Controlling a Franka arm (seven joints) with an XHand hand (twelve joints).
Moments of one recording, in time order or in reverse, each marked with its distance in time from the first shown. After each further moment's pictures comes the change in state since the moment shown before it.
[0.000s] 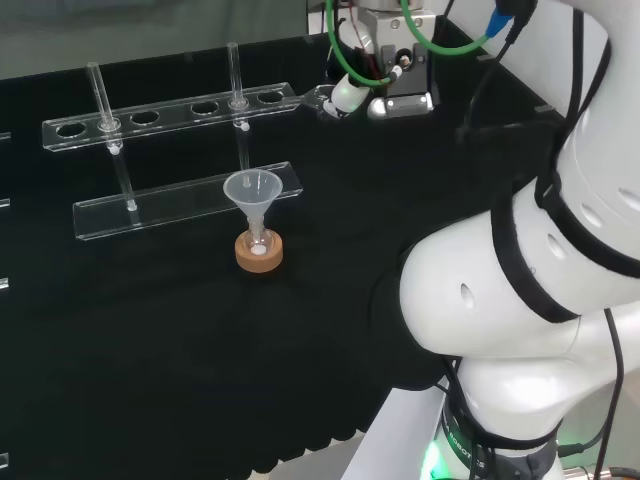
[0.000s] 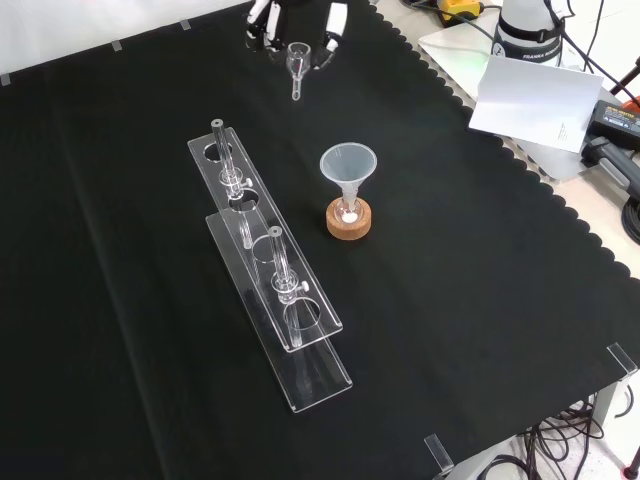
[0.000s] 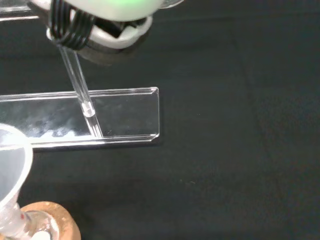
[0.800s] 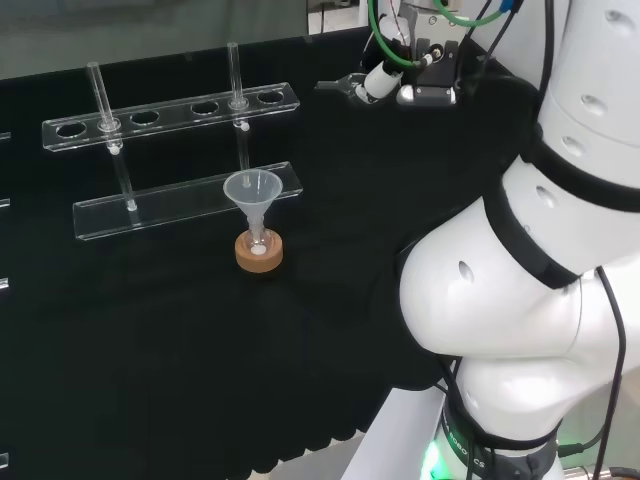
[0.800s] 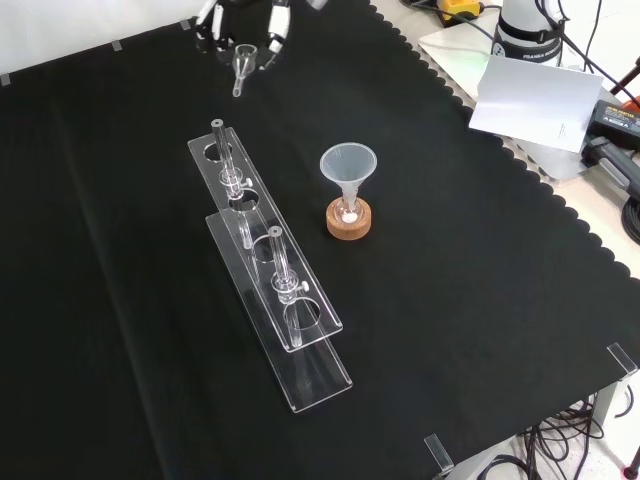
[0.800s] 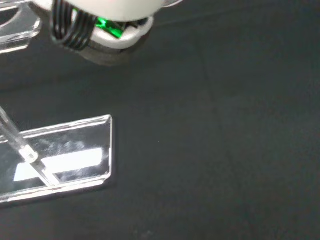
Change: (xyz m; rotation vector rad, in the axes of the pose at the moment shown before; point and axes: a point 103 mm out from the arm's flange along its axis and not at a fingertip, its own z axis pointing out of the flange) arm -0.072 0.073 0.017 0.002 0.117 0.065
